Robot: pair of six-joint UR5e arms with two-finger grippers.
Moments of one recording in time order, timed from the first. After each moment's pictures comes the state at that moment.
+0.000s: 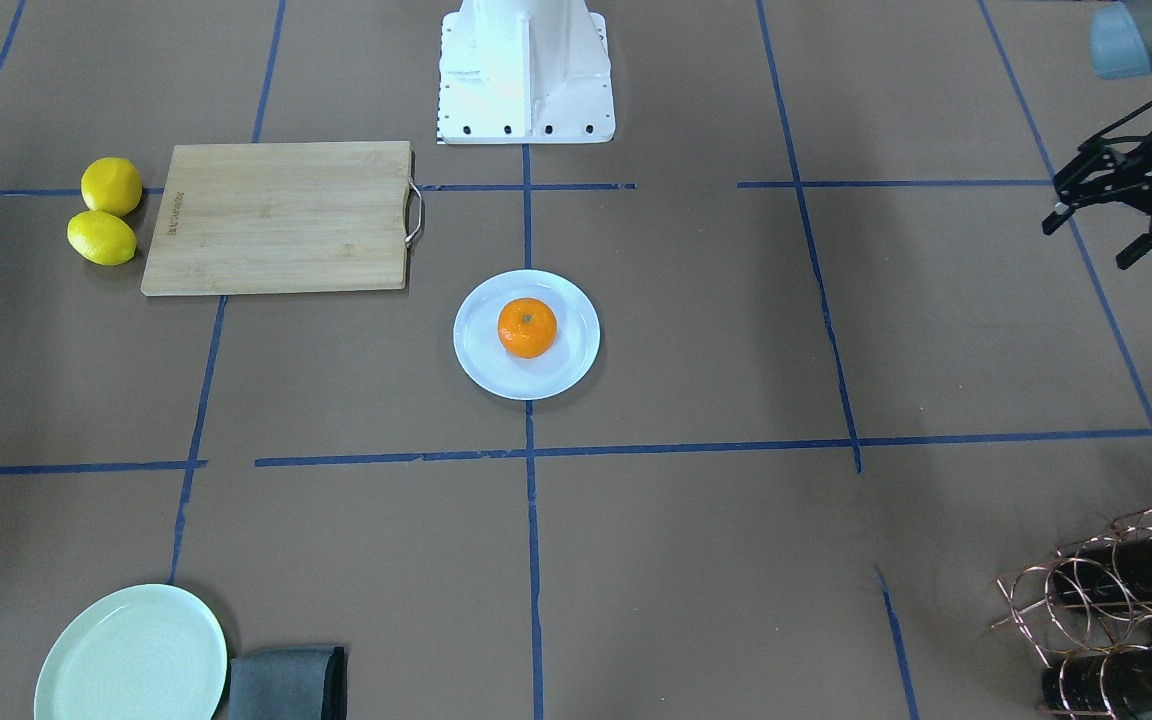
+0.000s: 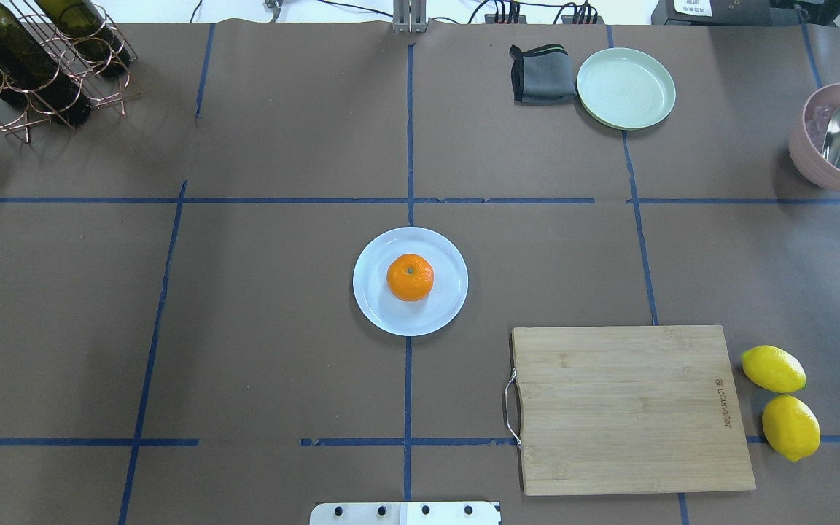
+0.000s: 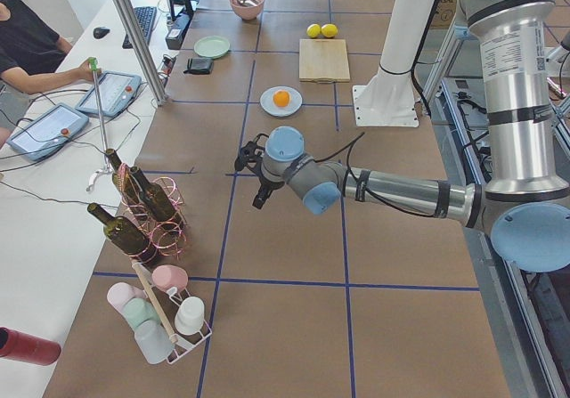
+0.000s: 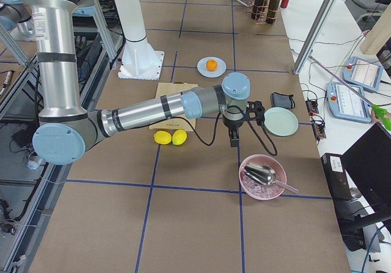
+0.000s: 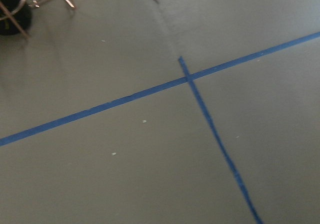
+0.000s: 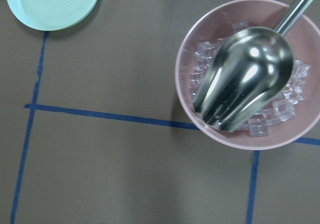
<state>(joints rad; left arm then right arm) -1.31 -1.36 -1.82 -2.24 -2.44 -0.26 1.50 -1.53 1.78 -1.60 2.40 0.09</state>
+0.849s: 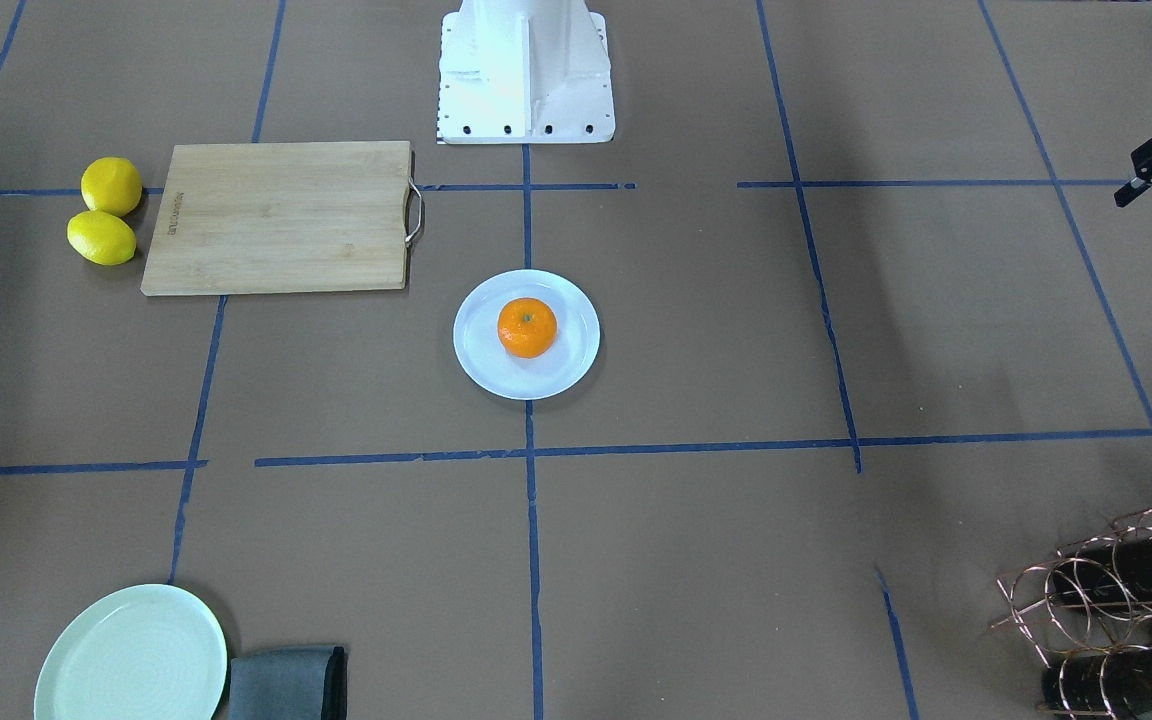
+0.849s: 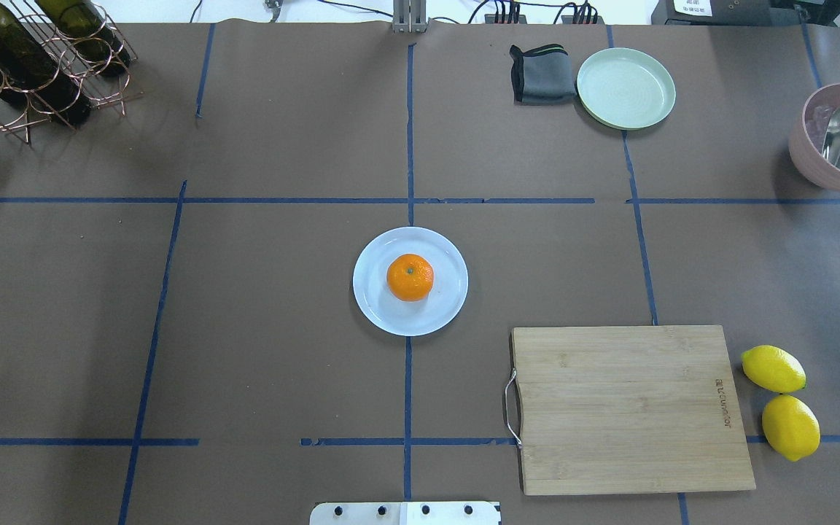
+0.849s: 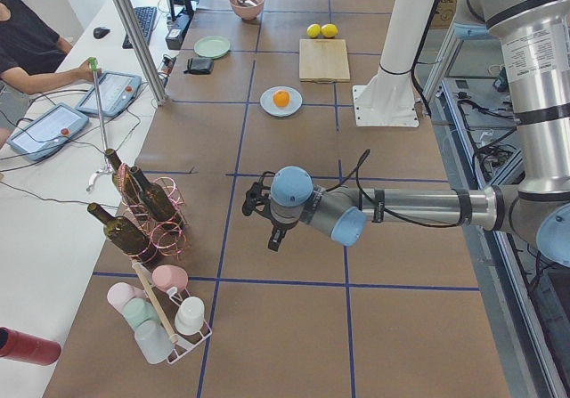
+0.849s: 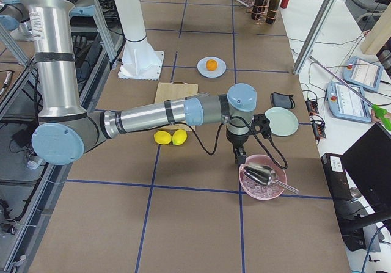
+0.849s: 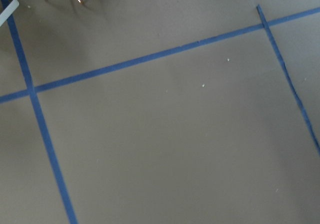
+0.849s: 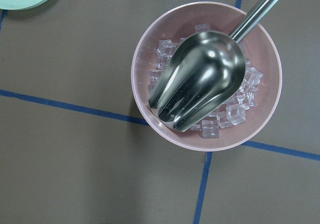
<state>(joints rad) -1.39 -1.27 -1.80 -2.08 -2.46 -0.14 1.52 -1.50 1.74 -1.64 2.33 -0.03</state>
